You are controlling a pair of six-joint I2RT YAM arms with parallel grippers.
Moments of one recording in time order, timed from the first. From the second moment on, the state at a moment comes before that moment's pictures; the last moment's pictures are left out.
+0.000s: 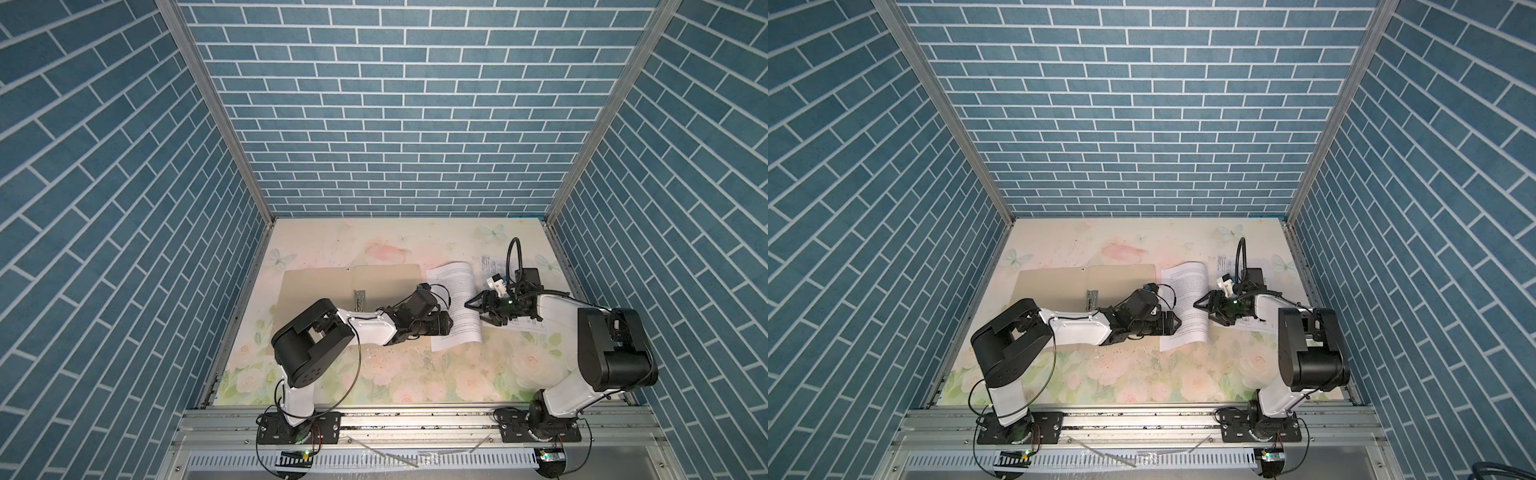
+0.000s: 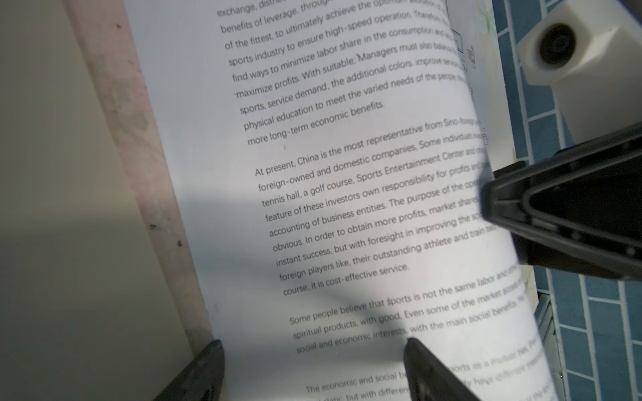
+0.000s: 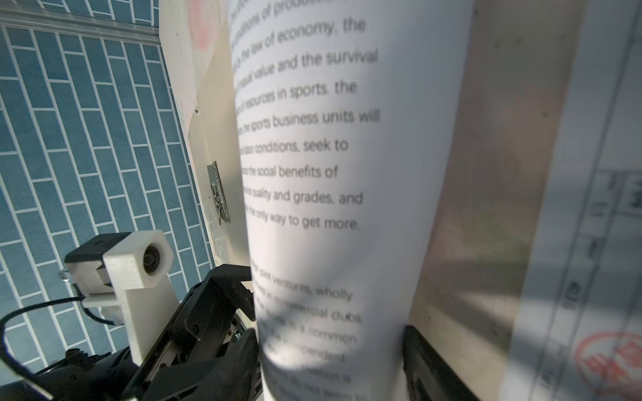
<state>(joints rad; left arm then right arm) -0.93 1.85 0.94 0.15 0.13 -0.85 0.08 1.60 0.73 -0.29 -0.87 0.44</state>
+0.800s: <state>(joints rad) -0.94 1.83 0.86 0.30 0.14 -0.91 0.09 1.57 0.57 0.00 -0.93 0.66</state>
